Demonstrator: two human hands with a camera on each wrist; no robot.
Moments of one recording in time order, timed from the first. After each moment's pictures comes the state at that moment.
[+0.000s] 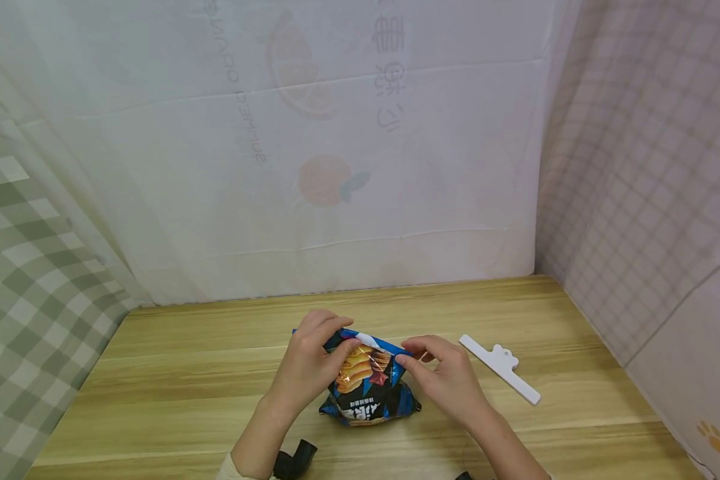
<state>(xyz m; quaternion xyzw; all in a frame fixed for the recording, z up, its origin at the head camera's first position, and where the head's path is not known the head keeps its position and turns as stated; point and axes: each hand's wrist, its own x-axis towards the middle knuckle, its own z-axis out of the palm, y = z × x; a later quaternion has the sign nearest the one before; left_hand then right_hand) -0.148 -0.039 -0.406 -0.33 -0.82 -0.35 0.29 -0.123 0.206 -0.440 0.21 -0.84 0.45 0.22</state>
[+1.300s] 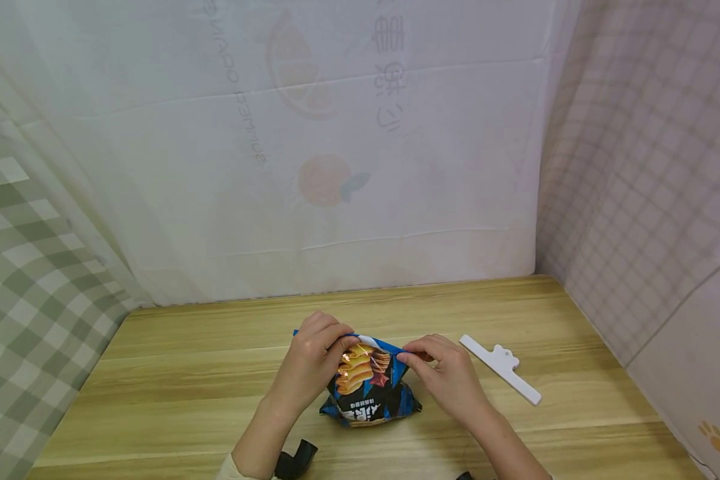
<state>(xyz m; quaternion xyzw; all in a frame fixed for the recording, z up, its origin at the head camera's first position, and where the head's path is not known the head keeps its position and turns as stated) -0.149 -0.038 -0.408 -0.34 -0.83 -0.33 0.31 -0.125 0.207 -0.438 0.20 -0.86 0.41 0.22</state>
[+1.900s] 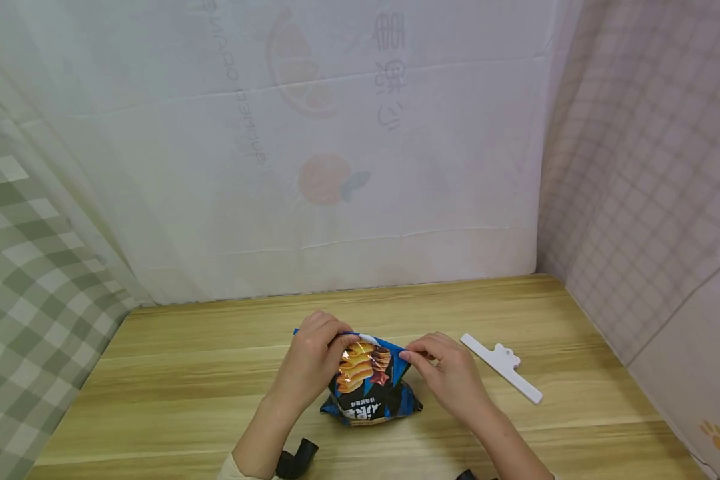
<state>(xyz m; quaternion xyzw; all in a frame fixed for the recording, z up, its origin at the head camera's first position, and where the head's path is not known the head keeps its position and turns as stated) -0.149 -0.037 -0.406 -0.32 -0.84 -0.33 0.29 -0.128 0.211 -0.441 0.21 -0.86 0.40 0.23</state>
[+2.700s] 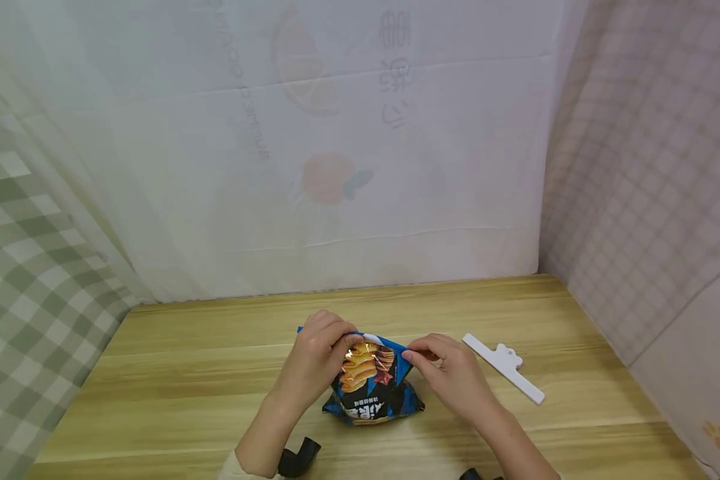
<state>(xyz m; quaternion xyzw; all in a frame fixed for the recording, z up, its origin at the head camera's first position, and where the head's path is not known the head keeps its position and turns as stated) -0.150 -0.038 -0.407 -0.34 -0.82 -0.34 0.30 -0.127 0.212 -0.436 0.21 -0.87 0.40 0.20</state>
